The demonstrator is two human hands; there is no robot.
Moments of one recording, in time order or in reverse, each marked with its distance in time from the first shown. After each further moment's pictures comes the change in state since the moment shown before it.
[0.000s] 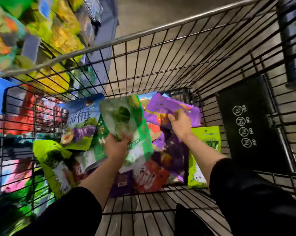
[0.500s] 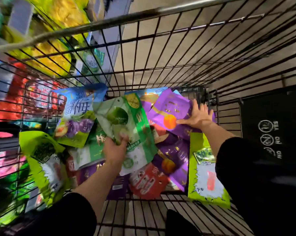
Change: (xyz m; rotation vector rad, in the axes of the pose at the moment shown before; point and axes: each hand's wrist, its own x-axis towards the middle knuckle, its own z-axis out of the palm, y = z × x) left_hand 0.022 -0.032 0.013 0.012 0.046 -0.115; right_hand 0.097 0.036 -0.008 -0.720 -0.349 0.111
